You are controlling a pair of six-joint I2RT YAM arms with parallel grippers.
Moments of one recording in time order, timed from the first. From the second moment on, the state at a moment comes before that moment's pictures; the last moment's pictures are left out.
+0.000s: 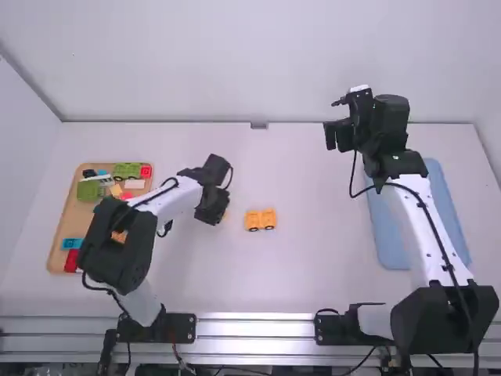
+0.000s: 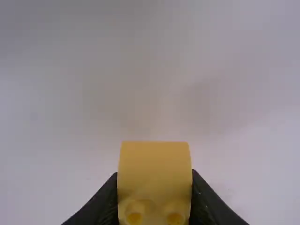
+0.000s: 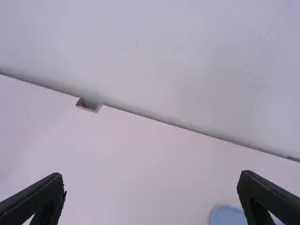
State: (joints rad) left arm -0.35 1.78 1.08 -0.64 0.05 -1.57; right arm 0.07 1.43 1.30 -0.38 -0.15 -0.23
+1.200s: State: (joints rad) left arm -0.37 1.88 1.08 -0.62 0.12 -1.84; right arm 0.07 1.43 1.30 -0.39 -0.15 -0.24
